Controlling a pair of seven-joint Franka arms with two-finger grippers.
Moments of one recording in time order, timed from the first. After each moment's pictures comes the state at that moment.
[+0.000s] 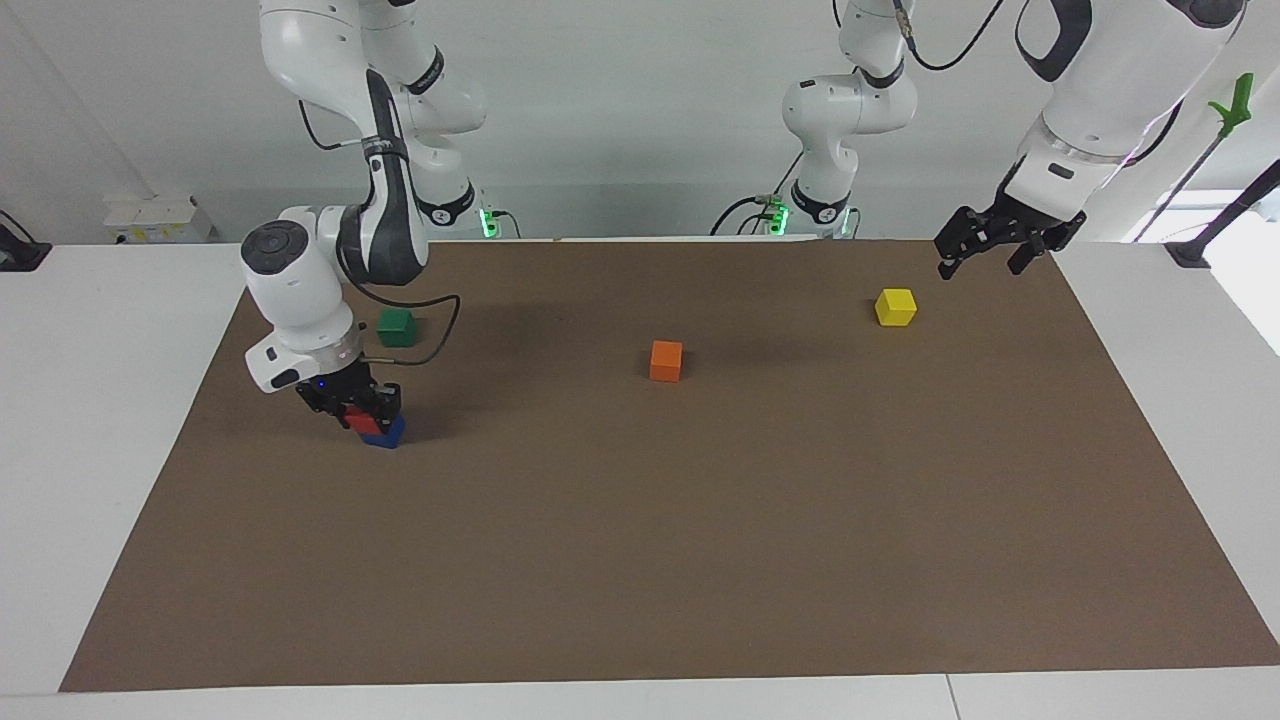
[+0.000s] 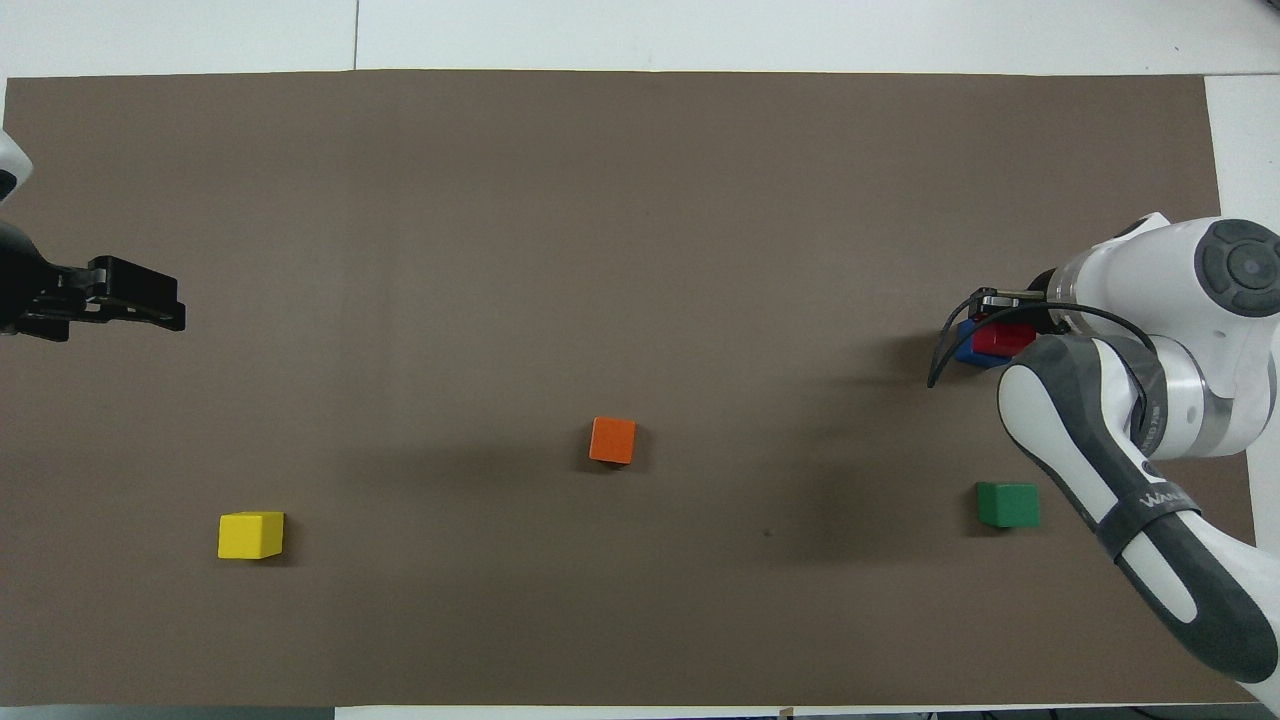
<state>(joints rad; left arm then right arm) 0.01 0.00 -0.08 -1.56 -0.01 1.52 -0.08 0.01 0.16 -0.04 -2.11 -0.04 2.36 0.17</state>
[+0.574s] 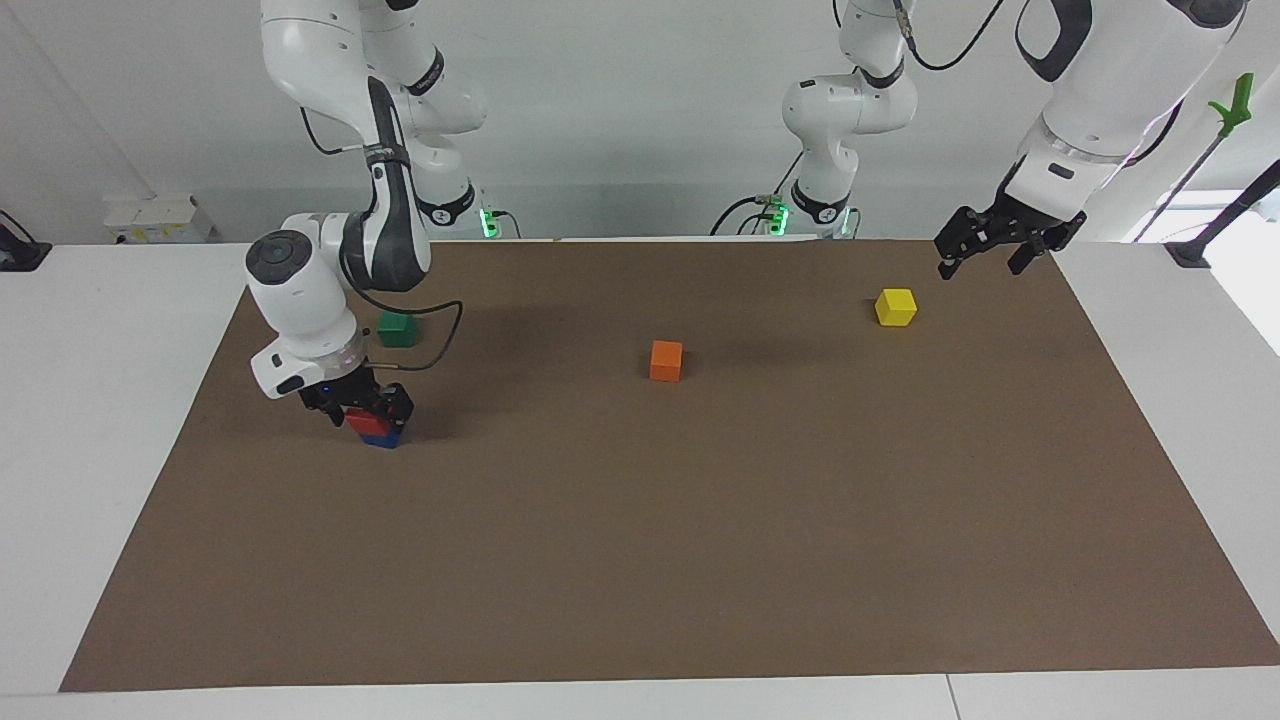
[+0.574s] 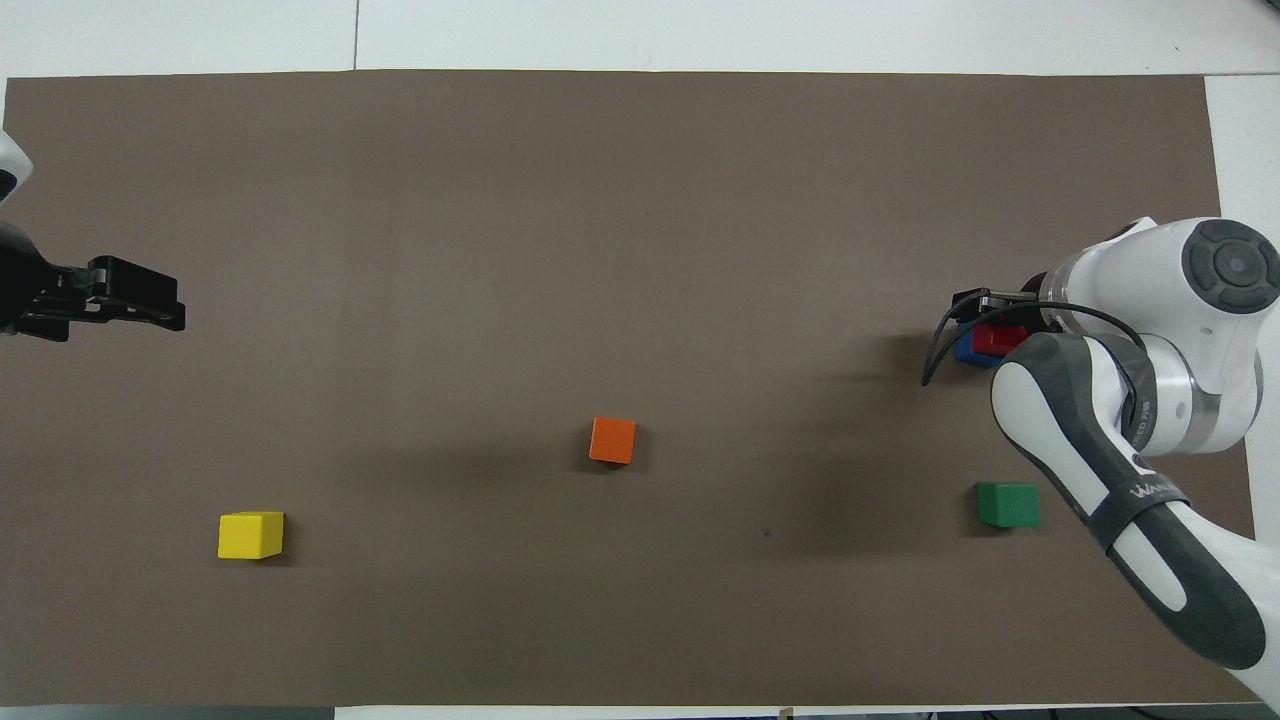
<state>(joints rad) 0.01 0.00 -0.08 -1.56 -0.01 1.52 -0.08 0.01 0.18 -0.04 -2.10 -0.04 2.36 0.17</state>
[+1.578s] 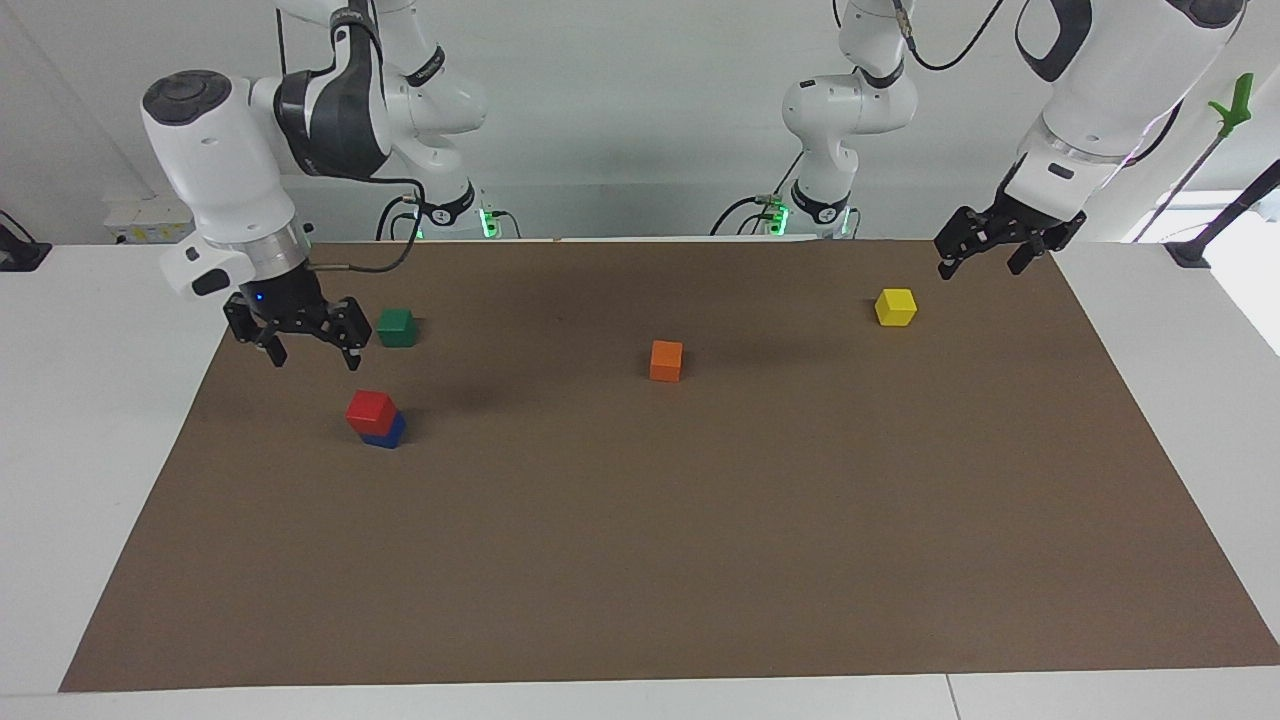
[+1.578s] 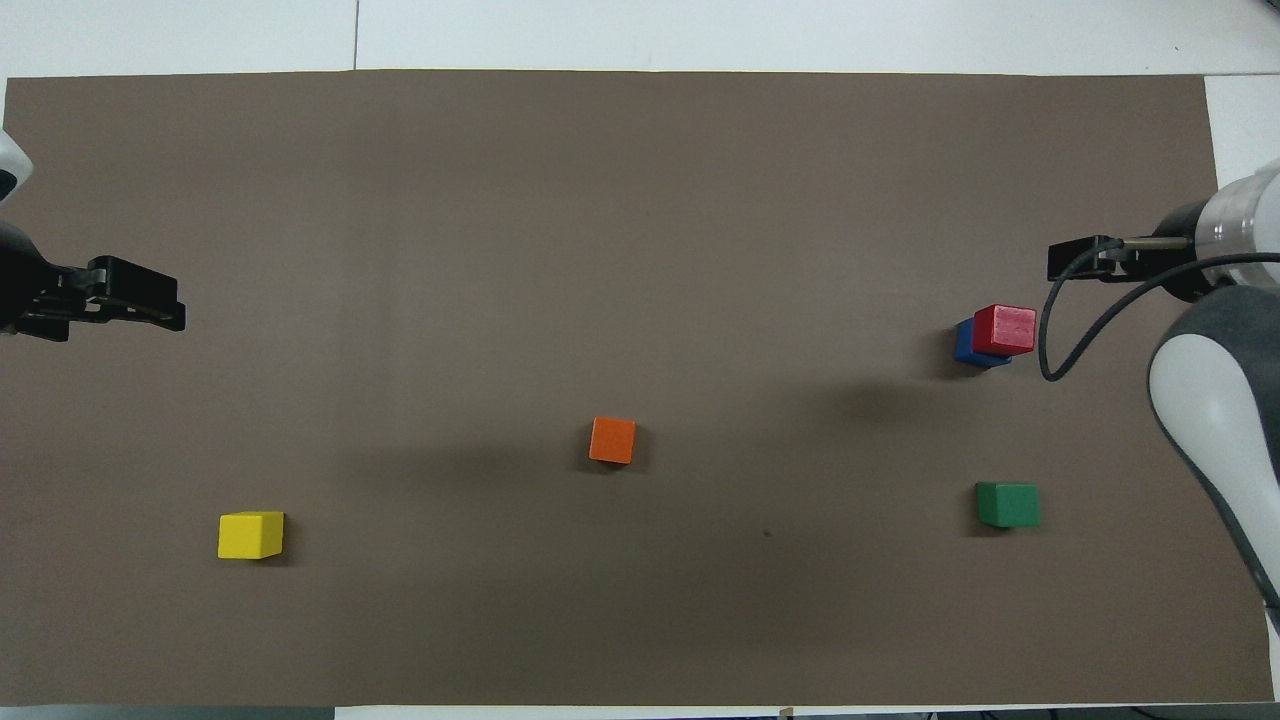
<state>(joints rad) 0.01 0.00 -0.08 -1.56 -0.01 1.52 -0.08 0.01 -0.02 -0.03 -1.83 -0.04 1.92 0.07</state>
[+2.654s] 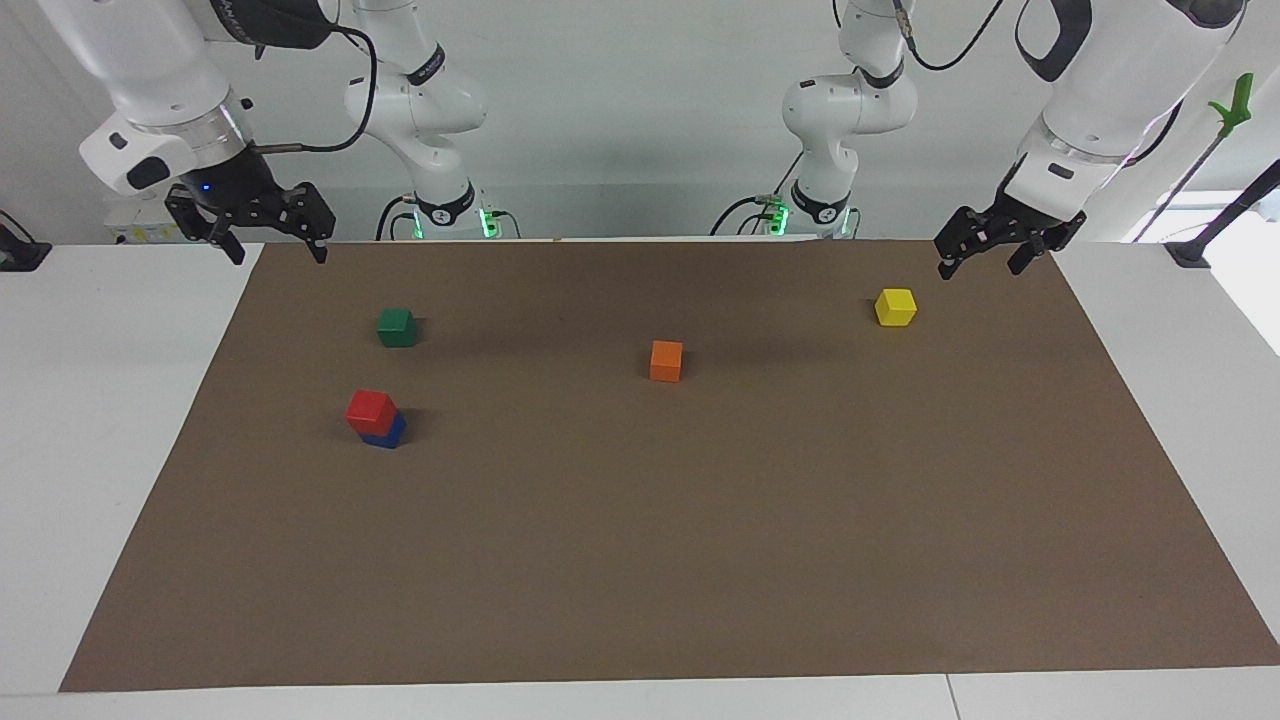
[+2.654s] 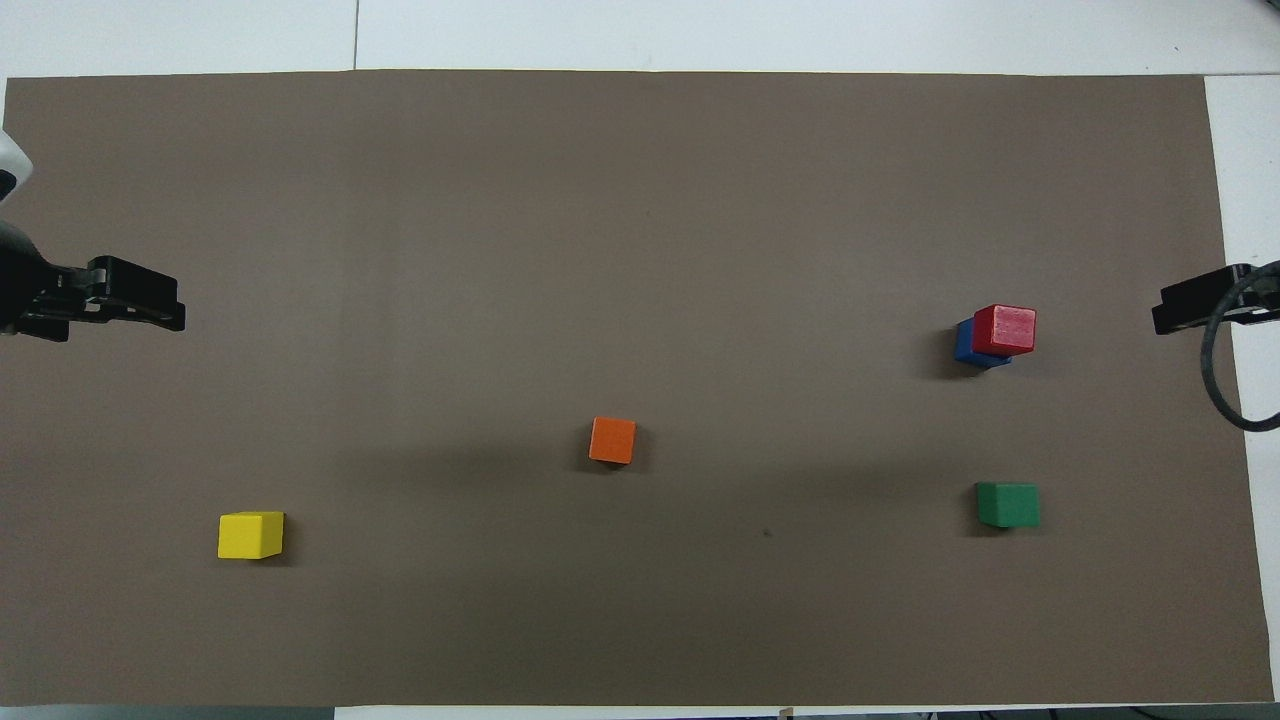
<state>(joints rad) 0.01 0.00 -0.08 -1.56 -0.01 1.52 -0.08 0.05 -0.01 -0.09 -1.54 -0.04 1.46 -0.07</state>
